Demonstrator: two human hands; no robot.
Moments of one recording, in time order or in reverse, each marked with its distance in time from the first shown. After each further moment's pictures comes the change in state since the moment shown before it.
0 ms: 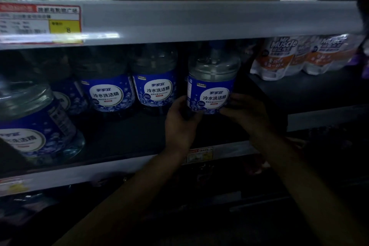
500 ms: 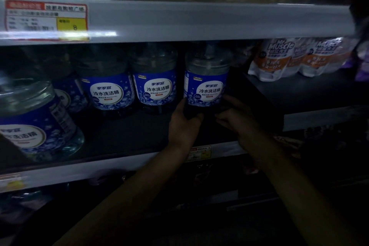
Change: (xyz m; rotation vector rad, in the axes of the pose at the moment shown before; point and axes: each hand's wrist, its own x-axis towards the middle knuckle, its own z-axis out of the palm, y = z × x) left_hand -0.007 0.016 0.004 -0.013 -0.084 -0.155; right_hand -0.008 -0.003 0.021 0.131 -0.065 0.156
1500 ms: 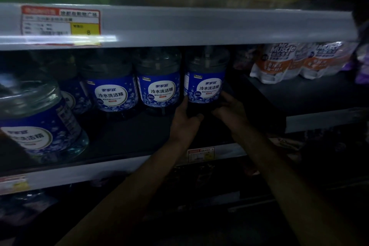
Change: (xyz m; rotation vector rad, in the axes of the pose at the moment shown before) left_hand 0.005 0.010 -0.010 0.008 -0.099 -0.038; right_hand 0.027 0.005 0.020 -0.179 0.045 -0.160
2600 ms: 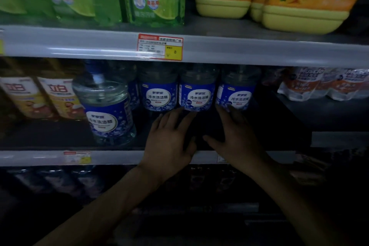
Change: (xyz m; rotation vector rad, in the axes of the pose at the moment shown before) left_hand -0.091 -0.011 -0.130 1.095 0.250 0.673; right_hand -0.106 -0.030 0.044 -0.921 -0.168 -0.543
